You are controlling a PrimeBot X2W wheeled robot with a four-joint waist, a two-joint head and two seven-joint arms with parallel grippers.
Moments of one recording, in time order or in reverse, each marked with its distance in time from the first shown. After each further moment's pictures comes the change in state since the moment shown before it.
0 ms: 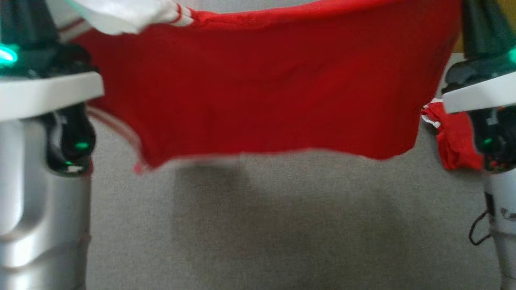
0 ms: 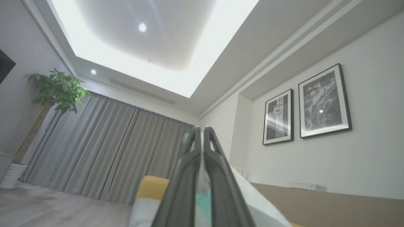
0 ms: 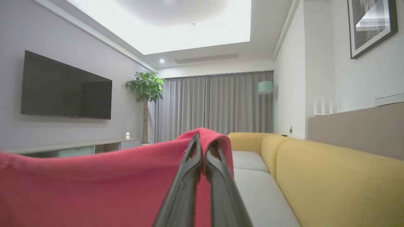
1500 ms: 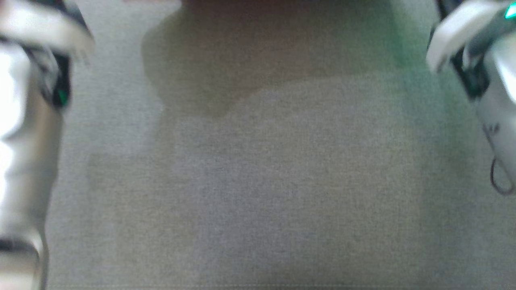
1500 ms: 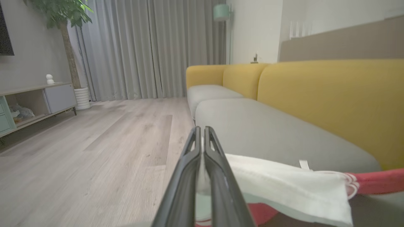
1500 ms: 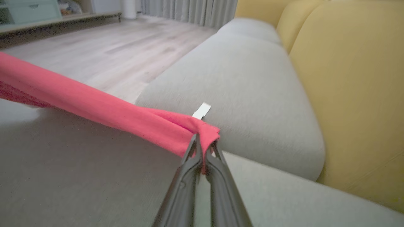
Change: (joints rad) left arm -0.443 0.140 -0.263 0.840 0.104 -0.103 -0.117; right arm -0.562 -0.072 0.477 0.979 0.033 0.000 -0.149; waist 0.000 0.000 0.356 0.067
